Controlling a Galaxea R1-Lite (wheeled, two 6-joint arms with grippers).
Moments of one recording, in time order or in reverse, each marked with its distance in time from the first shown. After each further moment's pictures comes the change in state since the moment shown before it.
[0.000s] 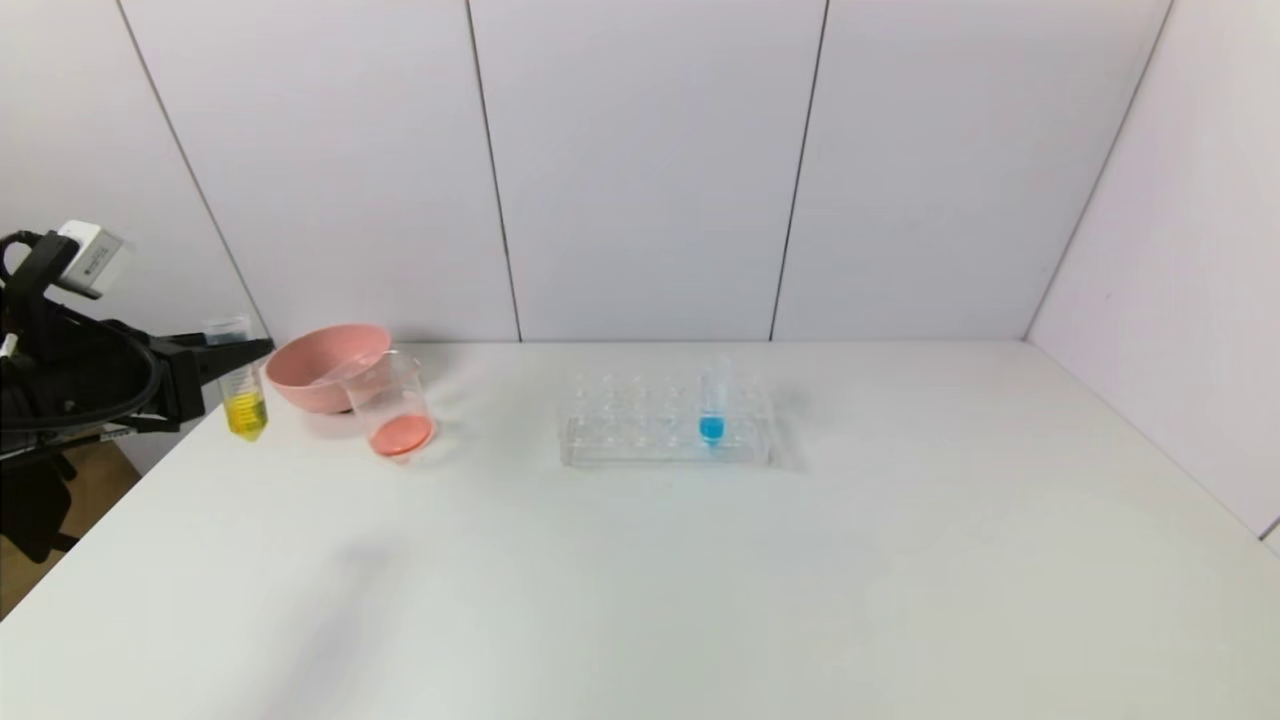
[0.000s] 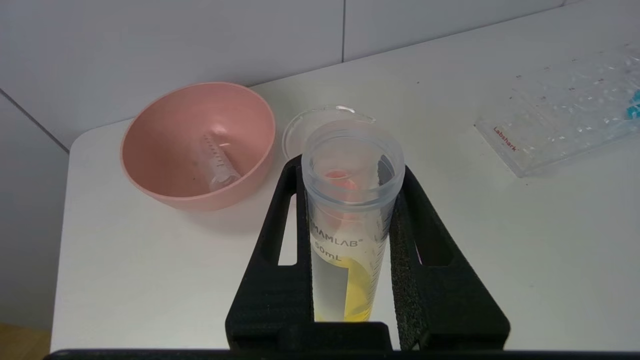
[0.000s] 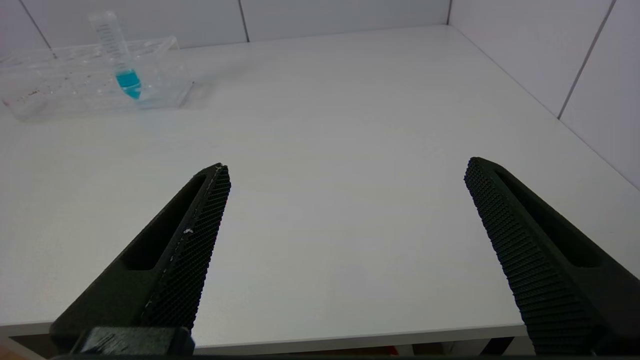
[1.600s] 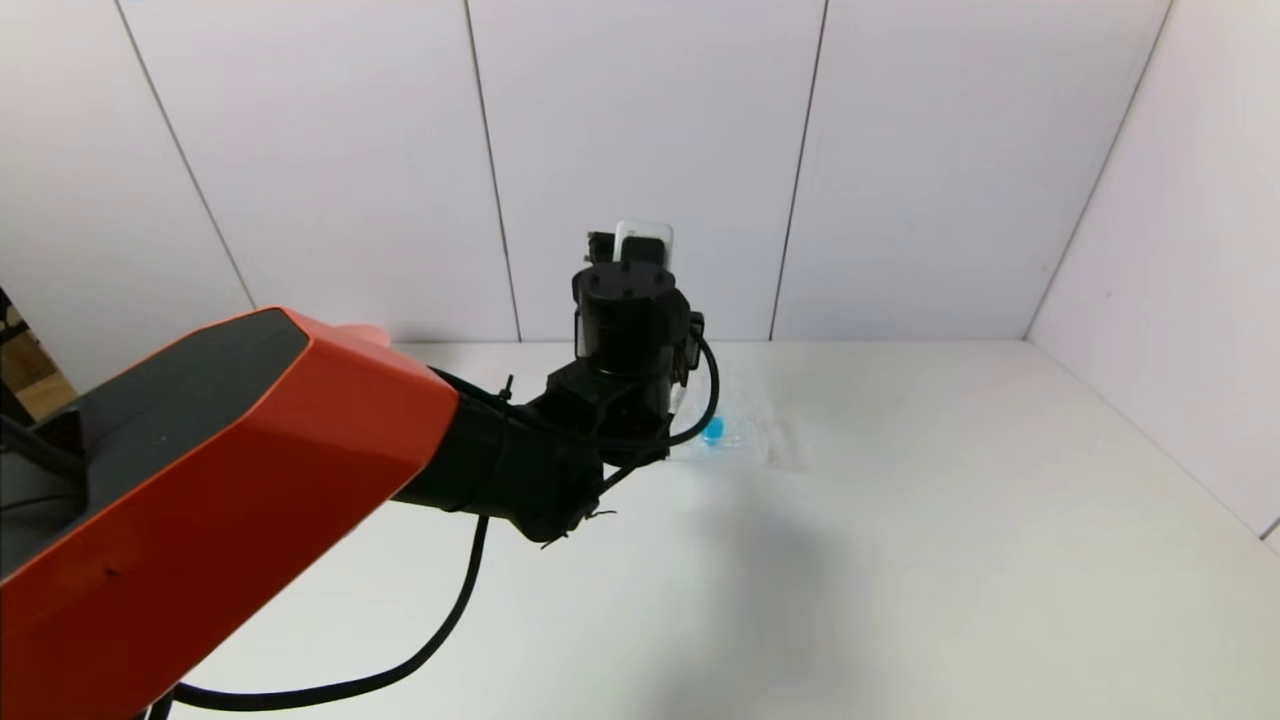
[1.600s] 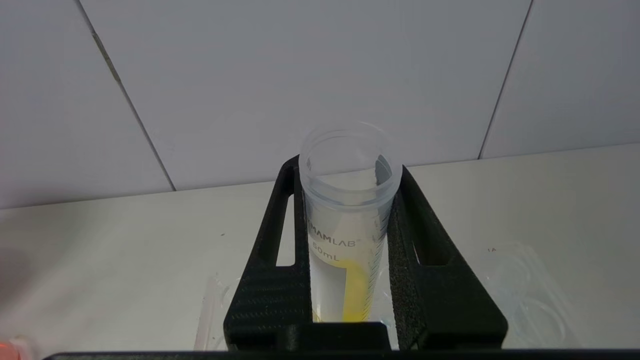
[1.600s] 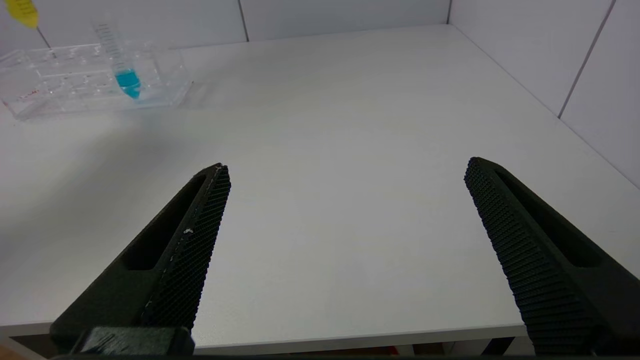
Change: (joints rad) left arm -1.099 0.593 -0.564 -0.369 1.332 -0.143; right arm 0.000 0.000 0.000 0.000 0.000 0.000
